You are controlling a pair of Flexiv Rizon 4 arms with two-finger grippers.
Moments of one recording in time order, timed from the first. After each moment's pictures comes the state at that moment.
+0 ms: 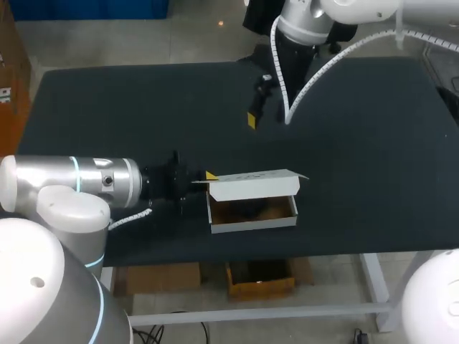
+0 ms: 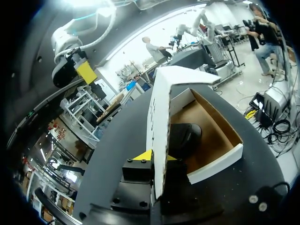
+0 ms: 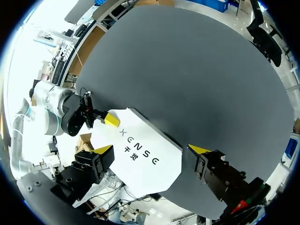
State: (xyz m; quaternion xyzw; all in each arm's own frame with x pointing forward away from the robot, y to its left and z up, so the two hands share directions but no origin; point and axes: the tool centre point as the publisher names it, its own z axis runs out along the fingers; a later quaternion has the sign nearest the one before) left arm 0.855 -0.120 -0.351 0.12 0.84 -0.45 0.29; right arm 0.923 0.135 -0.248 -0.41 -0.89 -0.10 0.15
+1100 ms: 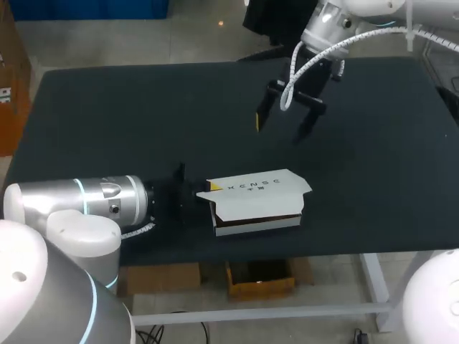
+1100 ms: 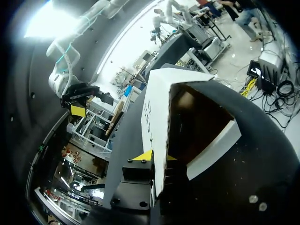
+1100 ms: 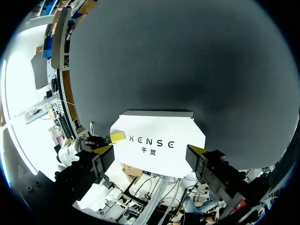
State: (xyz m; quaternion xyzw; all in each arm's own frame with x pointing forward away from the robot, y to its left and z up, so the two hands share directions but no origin) left arm 0.842 -0.128 -0.360 0.23 0.81 -0.39 0.38; right arm 0.898 0.115 -0.269 -0.66 -0.70 -0.04 0.29
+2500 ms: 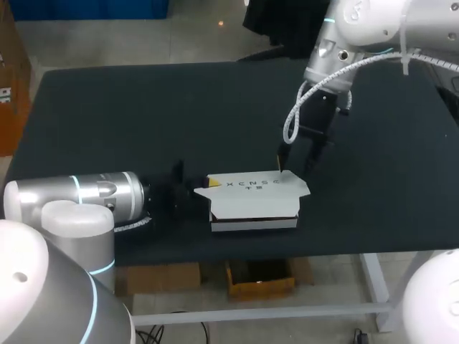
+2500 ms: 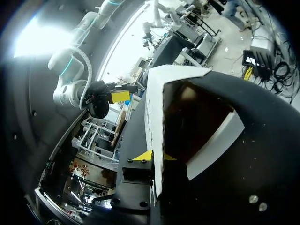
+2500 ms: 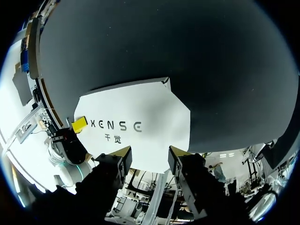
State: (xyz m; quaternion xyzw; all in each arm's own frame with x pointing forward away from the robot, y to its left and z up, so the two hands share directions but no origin) left arm 0.856 -0.126 -0.359 0.28 0.77 -0.39 0.41; right arm 0.831 0.085 -0.323 -0.70 -0.64 0.06 0.30
